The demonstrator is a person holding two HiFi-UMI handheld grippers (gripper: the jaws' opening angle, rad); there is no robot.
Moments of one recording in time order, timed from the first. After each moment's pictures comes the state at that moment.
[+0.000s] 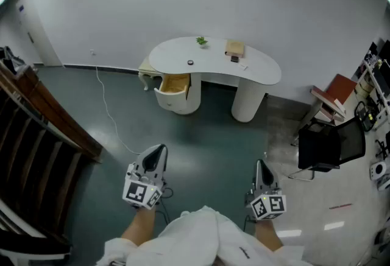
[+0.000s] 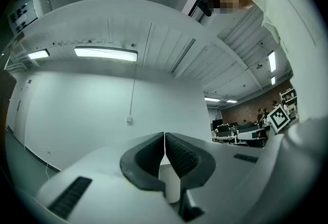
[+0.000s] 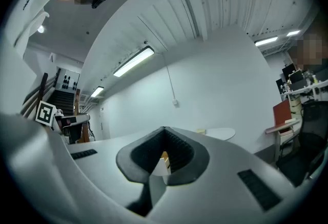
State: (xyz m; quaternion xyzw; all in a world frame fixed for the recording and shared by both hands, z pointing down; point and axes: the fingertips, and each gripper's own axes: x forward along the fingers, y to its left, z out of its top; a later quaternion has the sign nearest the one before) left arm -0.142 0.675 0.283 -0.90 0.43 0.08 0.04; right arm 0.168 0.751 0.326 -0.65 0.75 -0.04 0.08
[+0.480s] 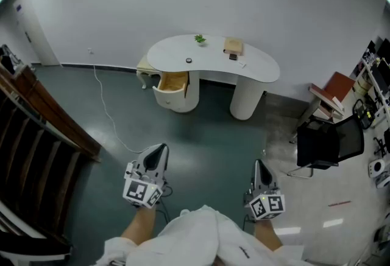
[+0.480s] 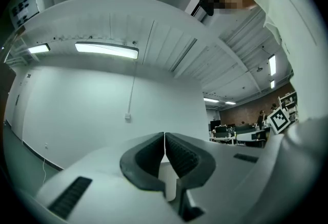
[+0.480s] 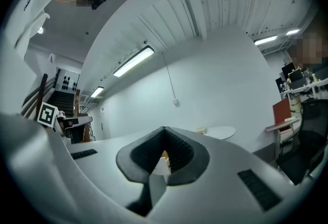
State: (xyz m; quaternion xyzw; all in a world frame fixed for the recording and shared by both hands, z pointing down) left arm -0.143 0.675 0.292 -0.90 0.42 0.08 0.03; right arm 0.157 0.757 0.332 -0.65 0.75 -0.05 0.08
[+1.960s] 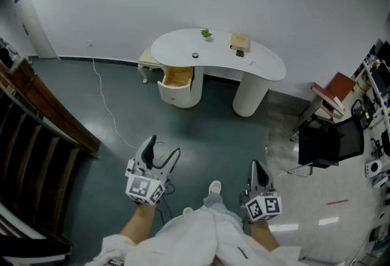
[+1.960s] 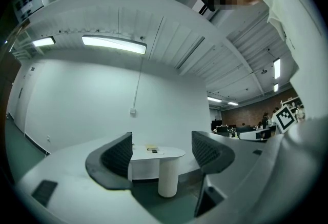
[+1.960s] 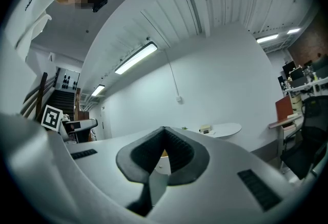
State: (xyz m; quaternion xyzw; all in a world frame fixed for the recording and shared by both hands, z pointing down) left arm -0.194 0.637 0.317 -0.90 0.43 0.07 0.00; right arm 0.085 0.731 0.343 -0.65 0.75 -0.05 0.08
